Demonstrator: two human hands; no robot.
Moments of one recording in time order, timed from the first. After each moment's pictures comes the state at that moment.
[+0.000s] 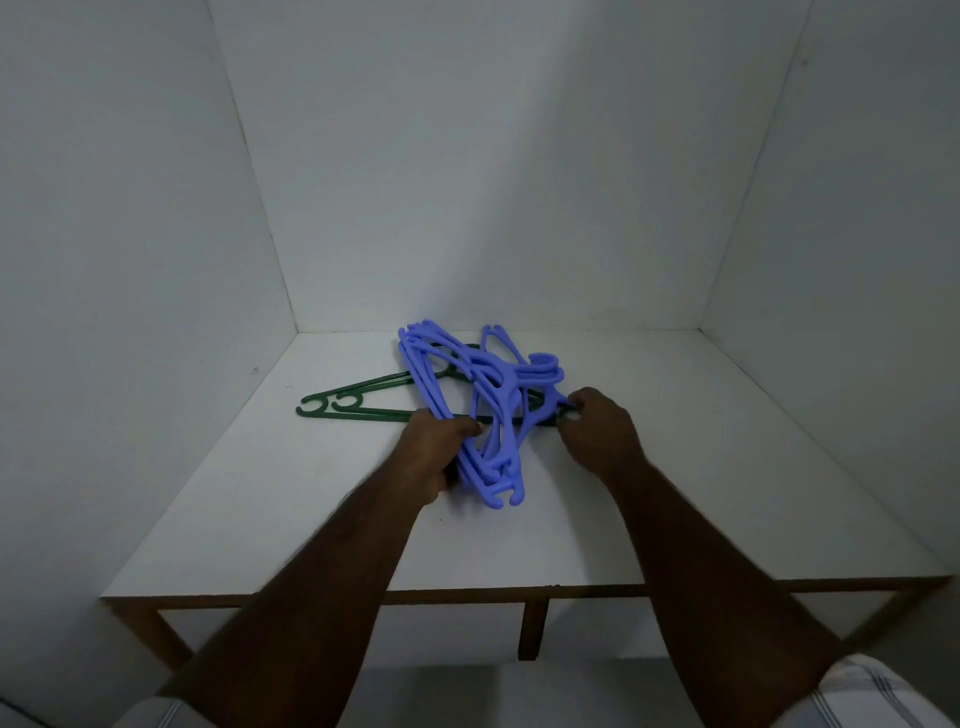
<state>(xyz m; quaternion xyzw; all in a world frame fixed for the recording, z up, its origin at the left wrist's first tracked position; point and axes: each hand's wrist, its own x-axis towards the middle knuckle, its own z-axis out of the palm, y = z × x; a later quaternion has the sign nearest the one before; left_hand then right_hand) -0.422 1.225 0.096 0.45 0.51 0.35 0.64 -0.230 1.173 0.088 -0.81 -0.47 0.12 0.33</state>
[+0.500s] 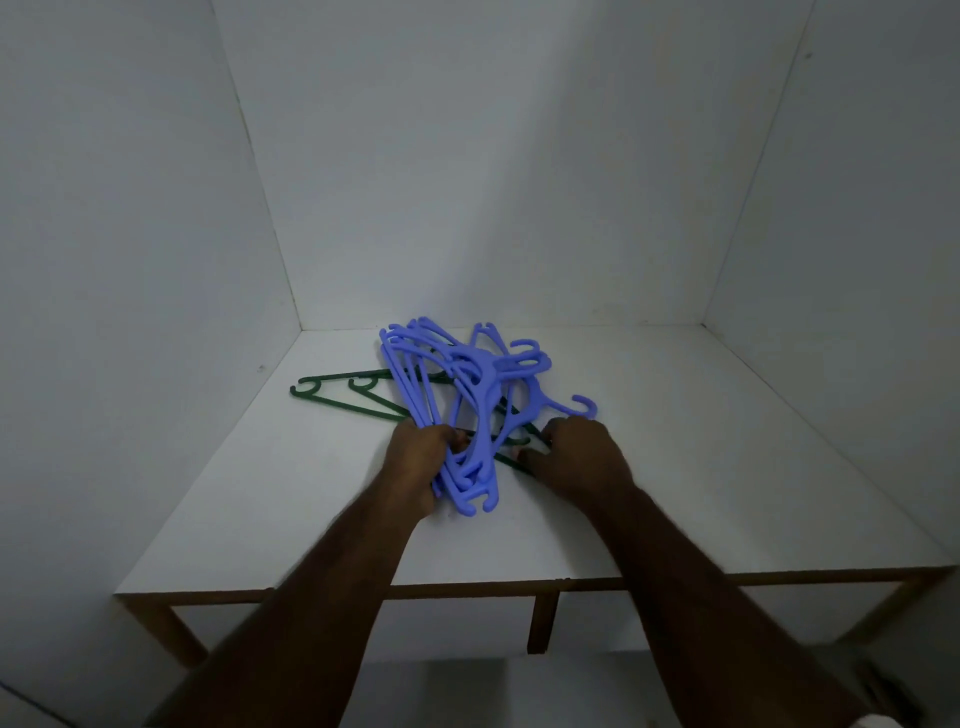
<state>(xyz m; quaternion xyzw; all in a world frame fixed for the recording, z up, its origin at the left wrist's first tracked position) -0.445 1.224 0.078 0.42 0.51 0.41 0.63 -0.268 1.161 0.073 -0.80 -0.57 0.04 0.17</state>
